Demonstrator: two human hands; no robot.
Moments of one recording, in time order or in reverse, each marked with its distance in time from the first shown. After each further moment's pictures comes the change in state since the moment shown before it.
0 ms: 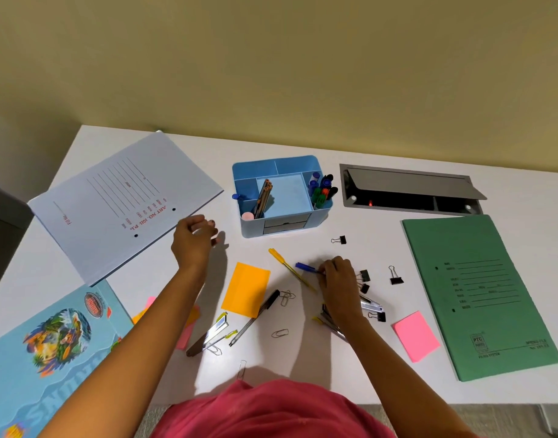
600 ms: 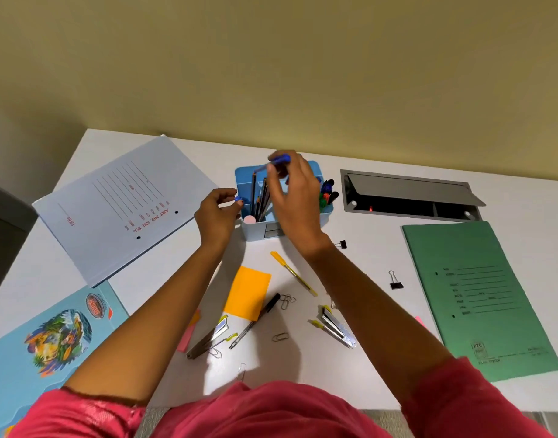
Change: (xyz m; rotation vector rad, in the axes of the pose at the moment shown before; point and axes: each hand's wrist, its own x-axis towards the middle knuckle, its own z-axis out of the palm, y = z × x) left_hand 0.006 0.036 0.040 0.189 -0.115 0.255; right_hand 0.104 -0.150 -0.096 0.540 0.432 -0.249
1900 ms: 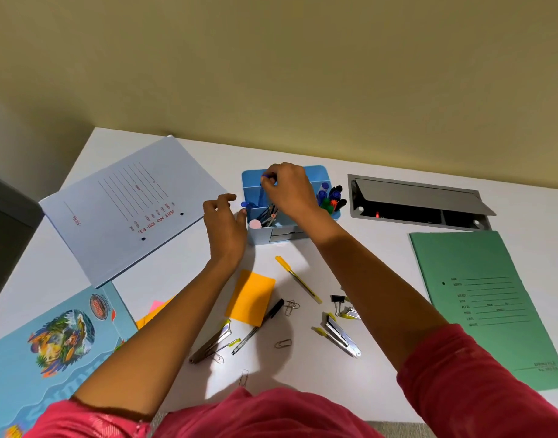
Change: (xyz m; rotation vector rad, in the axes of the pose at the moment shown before) left_hand -0.008 -0.010 0.009 0.360 0.077 0.174; right_hand 0.043 0.024 0.034 -0.238 -0.494 0.172
